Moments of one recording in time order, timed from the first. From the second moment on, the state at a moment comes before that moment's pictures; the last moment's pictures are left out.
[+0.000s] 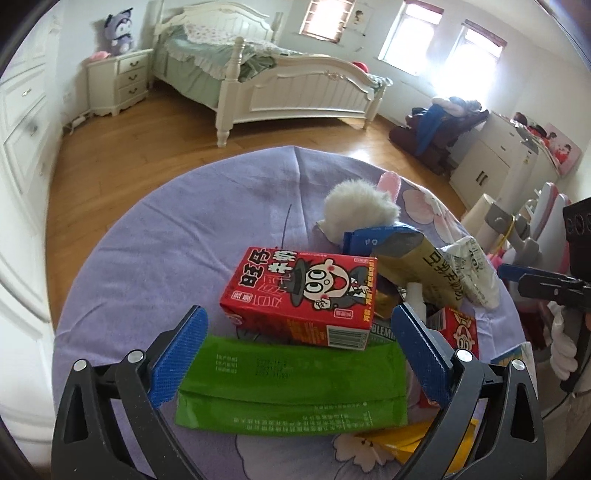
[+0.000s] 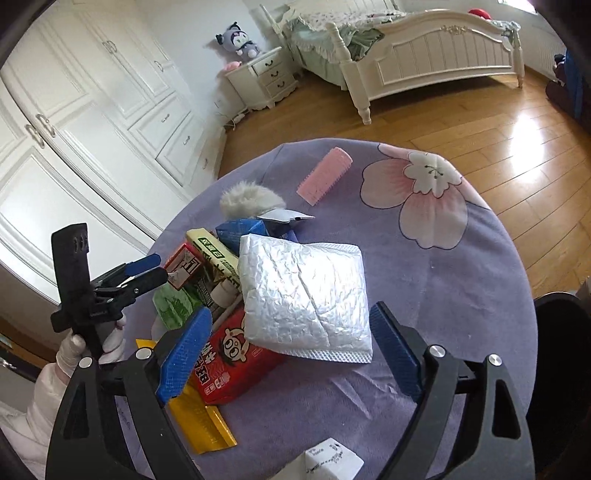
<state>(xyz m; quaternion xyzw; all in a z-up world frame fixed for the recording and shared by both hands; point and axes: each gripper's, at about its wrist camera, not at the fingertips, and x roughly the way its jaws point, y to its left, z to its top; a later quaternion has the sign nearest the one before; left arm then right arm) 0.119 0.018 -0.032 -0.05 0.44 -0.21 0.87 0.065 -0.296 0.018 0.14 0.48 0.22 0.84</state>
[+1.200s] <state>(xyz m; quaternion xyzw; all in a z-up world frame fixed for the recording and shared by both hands) 0.072 0.001 0.032 -0.09 0.34 -0.24 0.91 0.050 -0.295 0.034 0.13 0.43 0.23 0.87</state>
